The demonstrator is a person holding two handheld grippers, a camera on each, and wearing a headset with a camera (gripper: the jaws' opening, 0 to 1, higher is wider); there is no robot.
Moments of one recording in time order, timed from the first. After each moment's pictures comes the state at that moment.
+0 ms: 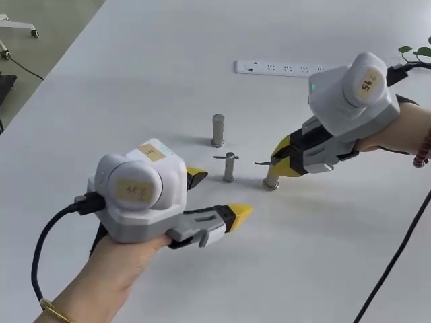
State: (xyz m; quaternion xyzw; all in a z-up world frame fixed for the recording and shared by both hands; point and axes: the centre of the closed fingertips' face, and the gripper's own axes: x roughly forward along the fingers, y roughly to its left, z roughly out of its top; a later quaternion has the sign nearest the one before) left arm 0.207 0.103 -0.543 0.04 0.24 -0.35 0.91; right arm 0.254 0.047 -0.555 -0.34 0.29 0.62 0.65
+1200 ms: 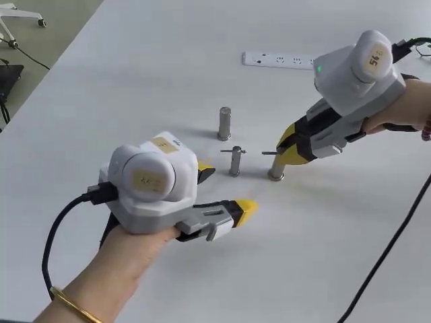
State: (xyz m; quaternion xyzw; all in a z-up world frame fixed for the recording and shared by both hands) left arm 0.208 0.100 -0.551 0.04 0.25 -0.35 0.90; right arm 0.266 0.048 -0.556 -0.33 0.30 0.65 0.62
